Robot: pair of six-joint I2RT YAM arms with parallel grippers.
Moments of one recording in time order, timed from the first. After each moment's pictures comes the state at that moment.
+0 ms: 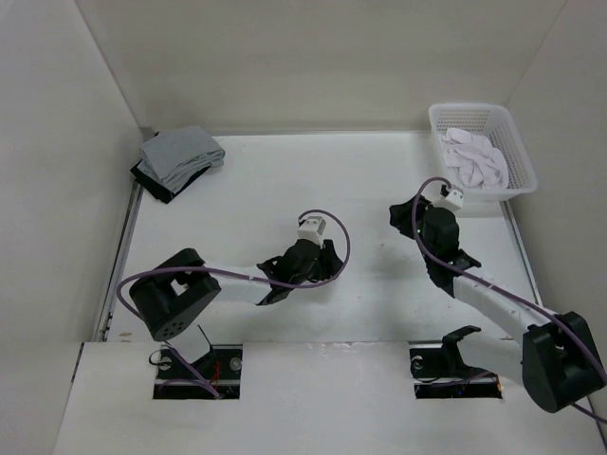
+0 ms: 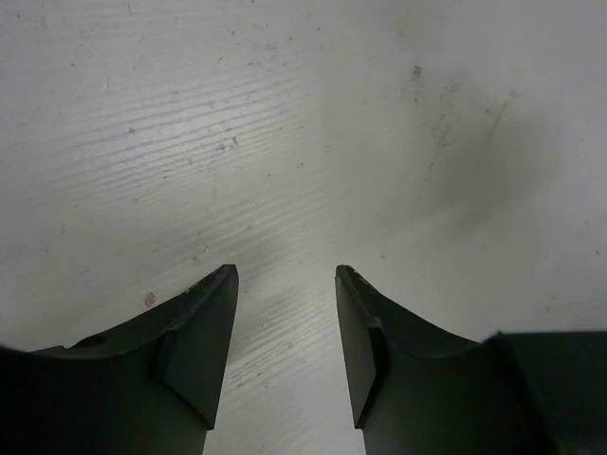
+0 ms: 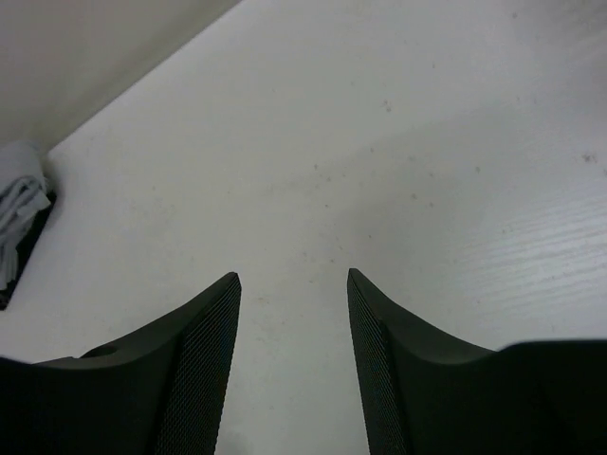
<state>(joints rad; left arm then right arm) -0.95 1.63 0.62 0.48 -0.21 -0.71 0.37 1.10 0.46 0.33 0.28 0.69</state>
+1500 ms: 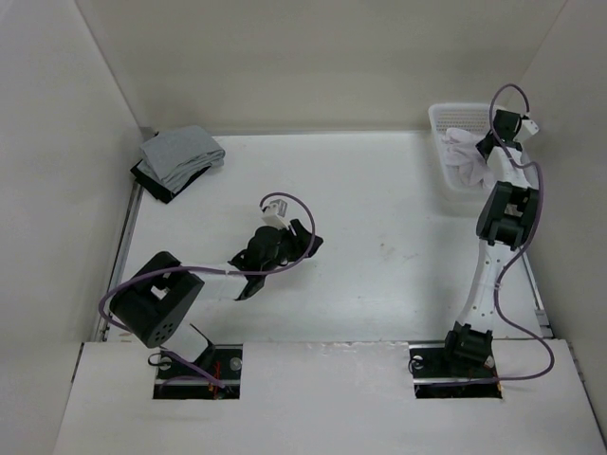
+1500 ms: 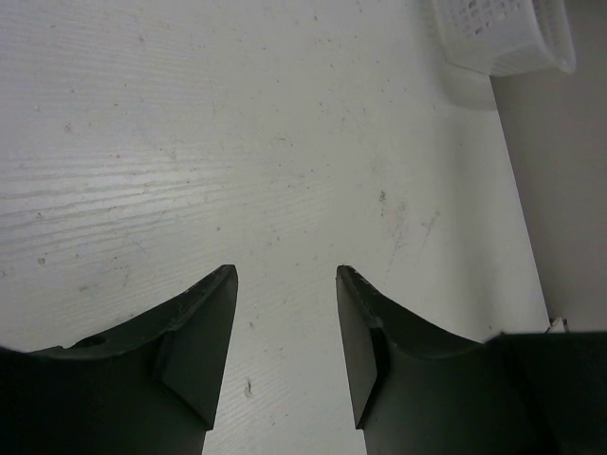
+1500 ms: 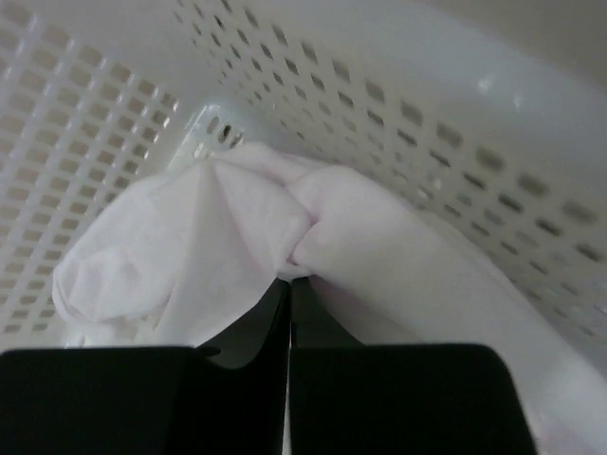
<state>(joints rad) -0.70 1.51 0.46 0.74 -0.02 -0.80 -0.31 2.58 2.32 -0.37 0.30 0.63</state>
